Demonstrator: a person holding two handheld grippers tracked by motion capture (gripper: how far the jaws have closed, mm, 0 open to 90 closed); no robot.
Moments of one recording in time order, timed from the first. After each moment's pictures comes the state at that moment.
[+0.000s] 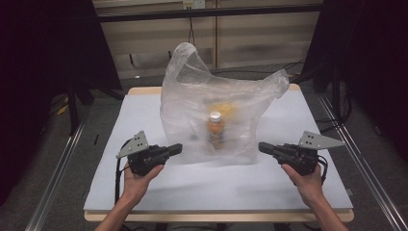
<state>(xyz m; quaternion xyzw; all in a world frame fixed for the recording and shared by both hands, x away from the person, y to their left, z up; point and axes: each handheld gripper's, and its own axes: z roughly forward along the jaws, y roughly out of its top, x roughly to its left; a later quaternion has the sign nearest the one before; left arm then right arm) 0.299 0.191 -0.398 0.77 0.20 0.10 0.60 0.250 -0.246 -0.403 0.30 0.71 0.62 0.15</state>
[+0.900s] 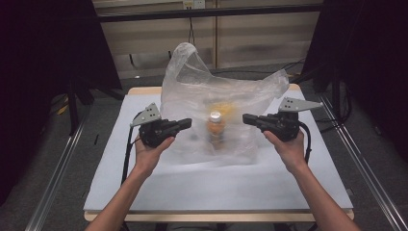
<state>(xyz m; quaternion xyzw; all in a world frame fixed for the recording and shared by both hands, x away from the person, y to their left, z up) 0.354 0.160 -0.364 0.76 0.20 0.11 0.60 0.319 -0.213 -0.354 0.29 0.73 0.60 0.15</state>
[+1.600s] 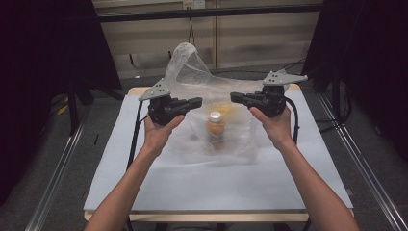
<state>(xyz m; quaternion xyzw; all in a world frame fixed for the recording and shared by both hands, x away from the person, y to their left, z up) 0.385 0.128 -0.316 0.75 0.17 0.10 0.63 0.366 -0.184 -0.317 0.29 0.73 0.59 0.16</state>
